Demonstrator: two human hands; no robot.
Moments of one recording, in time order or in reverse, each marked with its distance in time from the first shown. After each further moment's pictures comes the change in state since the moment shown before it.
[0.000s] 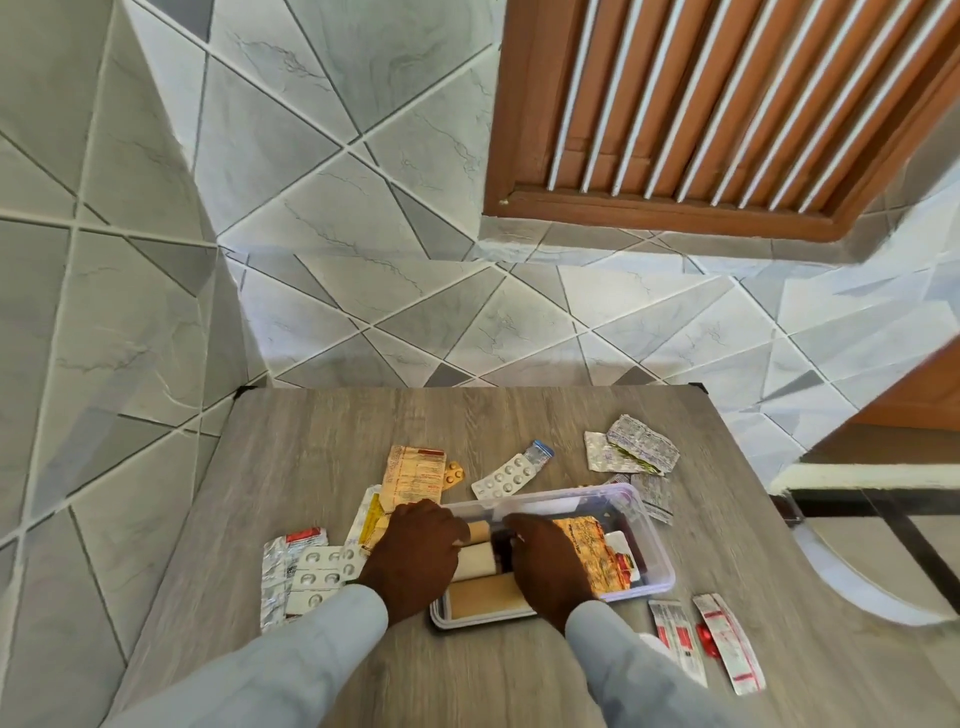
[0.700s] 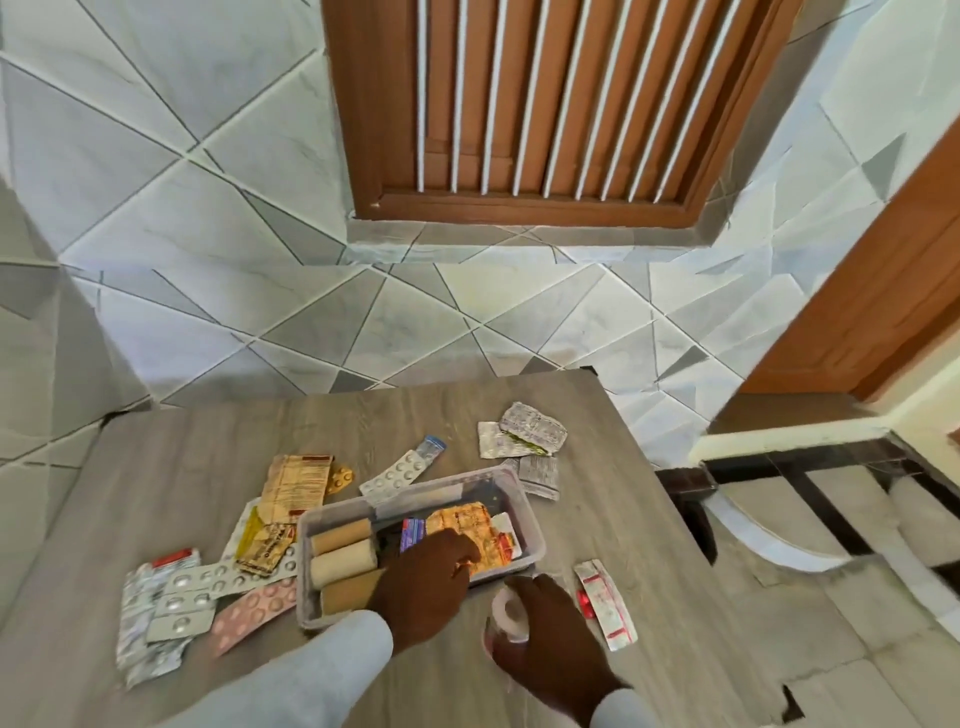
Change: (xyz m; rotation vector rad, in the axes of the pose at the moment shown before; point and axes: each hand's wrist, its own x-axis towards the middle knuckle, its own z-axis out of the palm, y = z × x) left_hand 0.029 0.153 0.056 -0.358 -0.148 -0.084; right_hand -0.121 0.119 -0.056 0.012 -0.013 0.128
